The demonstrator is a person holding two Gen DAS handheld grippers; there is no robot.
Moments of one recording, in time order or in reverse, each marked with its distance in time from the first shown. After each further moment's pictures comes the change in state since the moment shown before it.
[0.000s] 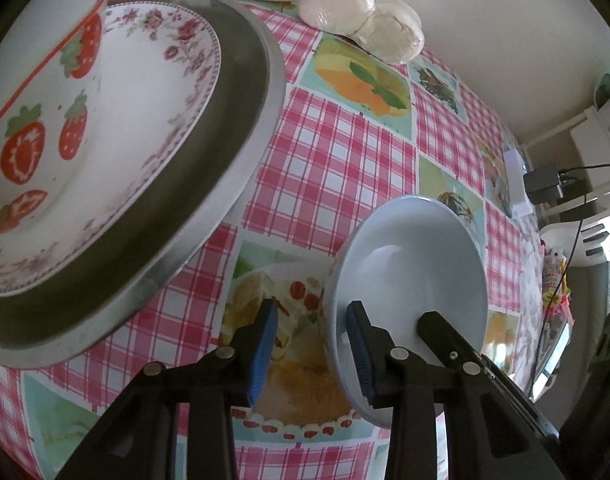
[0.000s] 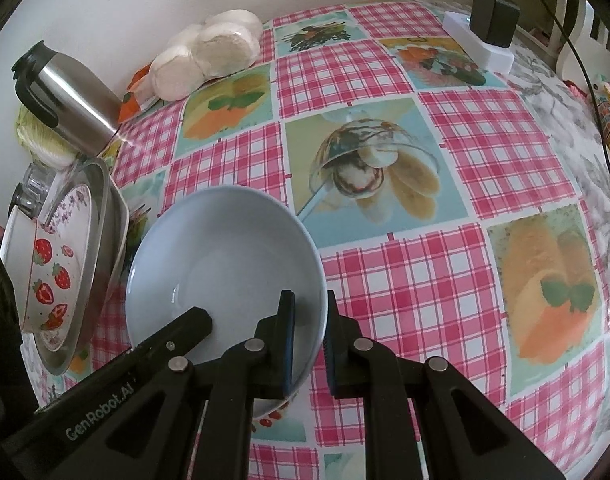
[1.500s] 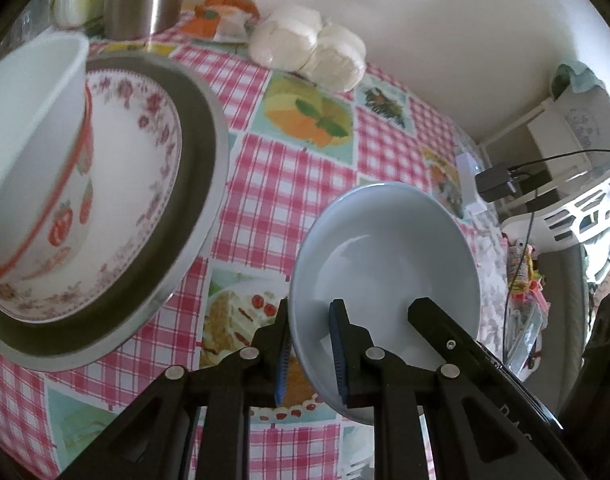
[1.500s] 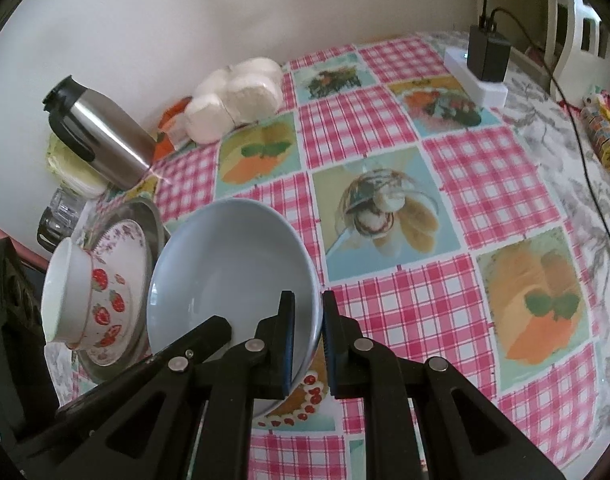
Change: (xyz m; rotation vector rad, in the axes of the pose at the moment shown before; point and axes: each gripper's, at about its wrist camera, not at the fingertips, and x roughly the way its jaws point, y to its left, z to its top) left arm -0.047 -0.020 0.003 0.099 -0.054 -0.086; right arm -0.048 0.003 0.008 0.014 -0.100 0.080
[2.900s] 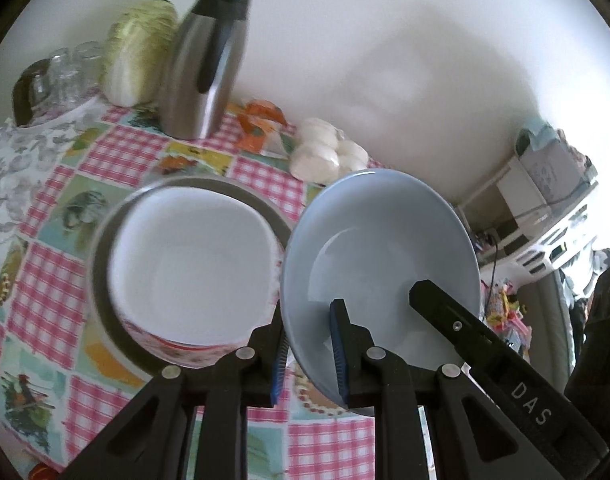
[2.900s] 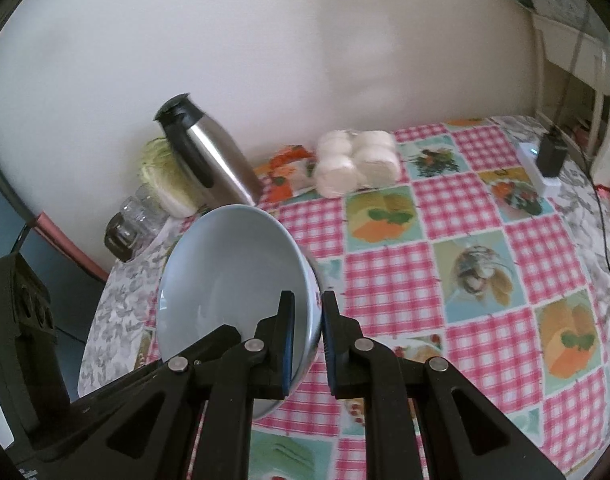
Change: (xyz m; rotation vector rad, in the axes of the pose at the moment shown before) left arm -0.136 0.067 0.015 0.033 -0.229 -0.027; right arm -0.066 0.124 -0.003 -0.144 -0.171 0.142
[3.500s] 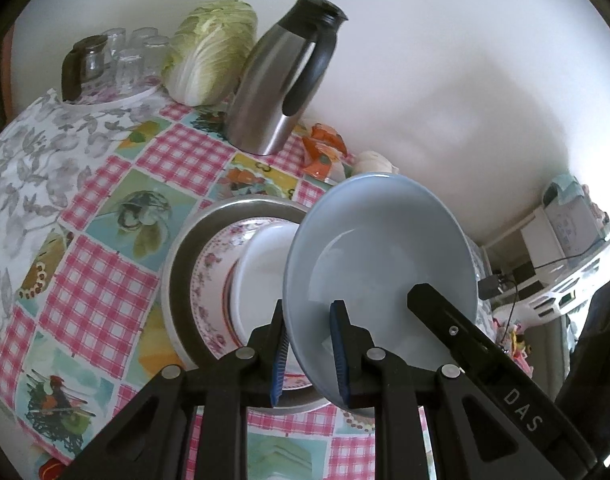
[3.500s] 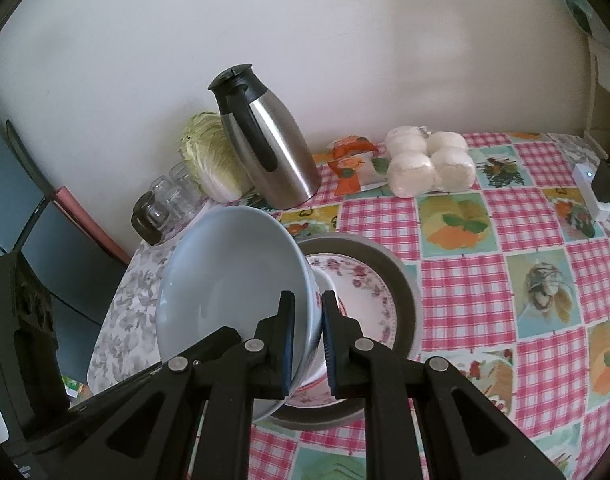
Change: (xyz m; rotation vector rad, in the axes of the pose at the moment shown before) left arm -0.022 0.067 0.019 -0.132 -0.043 0.045; right arm 0.042 0.070 -0.001 -0.077 0.025 0.075
